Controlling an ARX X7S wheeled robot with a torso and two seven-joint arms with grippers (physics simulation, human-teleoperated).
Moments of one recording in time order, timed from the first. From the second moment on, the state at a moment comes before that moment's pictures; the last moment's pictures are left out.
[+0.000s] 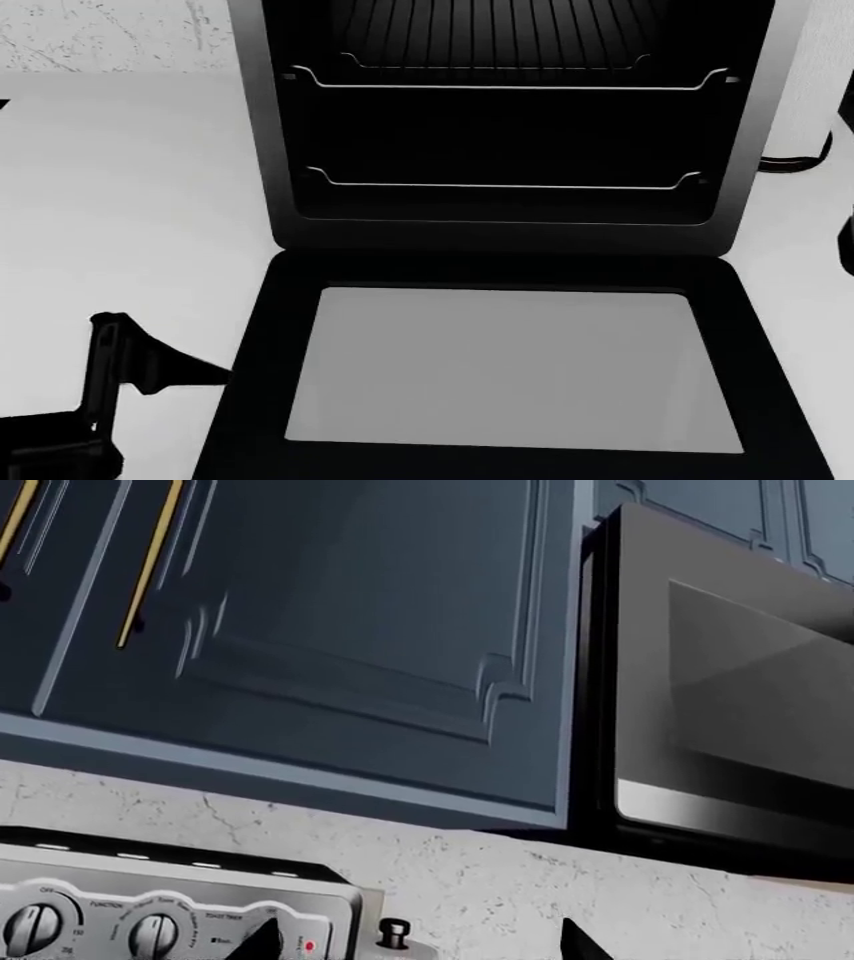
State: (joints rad) left arm -0.72 -0.82 0.74 0.01 0.23 0.27 0.73; right arm 0.90 0.96 0.46 -0.96 1.57 1.17 0.97
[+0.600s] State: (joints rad) left arm -0.77 -0.73 0.75 -0.14 0.49 0.41 0.38; right arm 0.86 0.97 0.49 -0.97 1.57 1.15 0.97
